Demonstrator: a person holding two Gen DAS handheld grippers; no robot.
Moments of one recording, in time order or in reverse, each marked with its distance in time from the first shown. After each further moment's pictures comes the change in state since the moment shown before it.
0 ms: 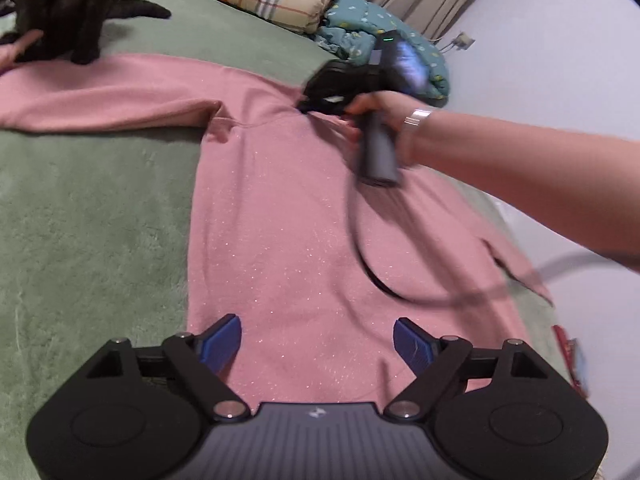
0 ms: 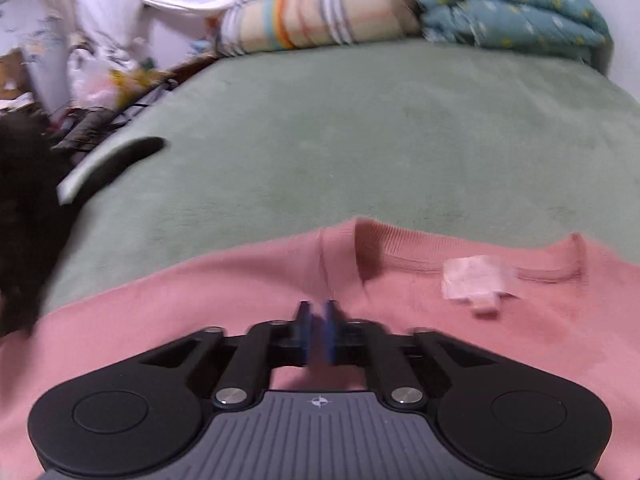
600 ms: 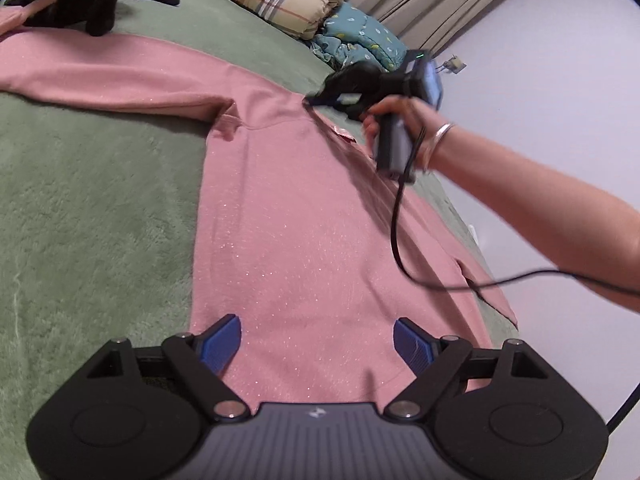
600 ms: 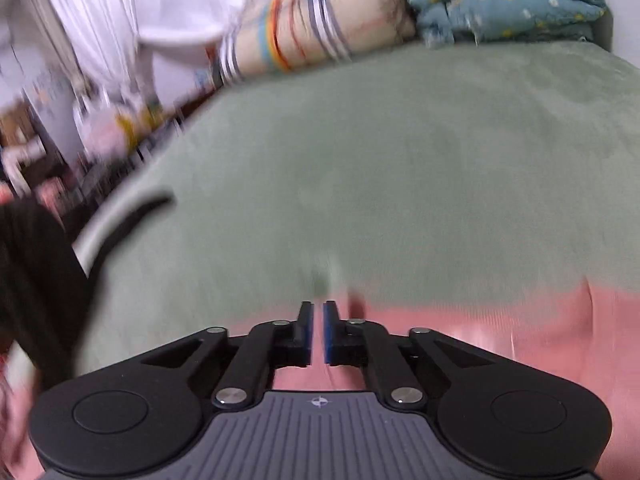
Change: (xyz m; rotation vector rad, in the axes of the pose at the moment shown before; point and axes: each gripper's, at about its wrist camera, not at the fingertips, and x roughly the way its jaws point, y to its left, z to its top) left arm -0.006 0.013 -0.003 -0.093 -0.028 -0.075; right arm -0.019 -0.022 0.011 0.087 0.056 0.065
